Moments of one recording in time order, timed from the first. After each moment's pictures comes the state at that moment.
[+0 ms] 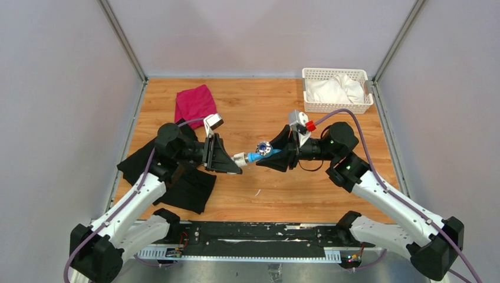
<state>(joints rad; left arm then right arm) -0.44 0.92 0.65 0.33 1.22 -1.30 0.73 0.95 0.83 0.27 -0.86 0.17</state>
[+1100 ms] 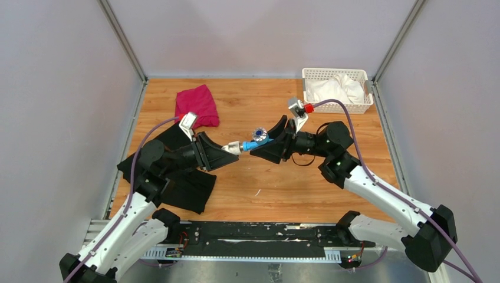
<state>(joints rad) -0.46 0.68 0.60 0.28 0.78 -1.07 0.73 1.03 0.82 0.50 -0.76 0.56</state>
